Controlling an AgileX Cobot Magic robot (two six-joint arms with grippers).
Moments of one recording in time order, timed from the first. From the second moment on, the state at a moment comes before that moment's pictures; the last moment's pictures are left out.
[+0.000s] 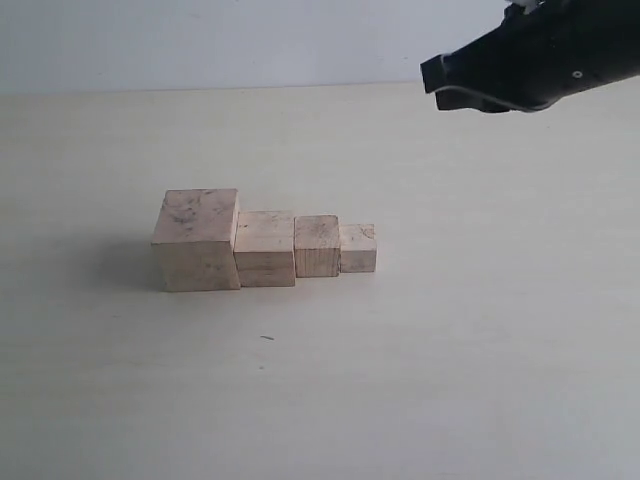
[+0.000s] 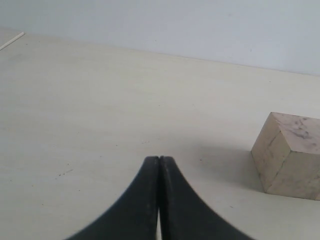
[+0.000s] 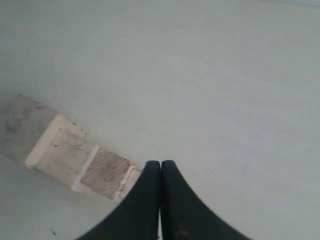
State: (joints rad) left arm 0.04 0.00 0.00 -0.11 0.37 0.00; right arm 0.44 1.44 -0.98 0.67 0.49 -0.55
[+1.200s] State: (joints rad) left arm 0.04 0.00 0.00 -0.11 0.37 0.00; right arm 0.26 0.96 -0.76 0.58 0.35 -0.53
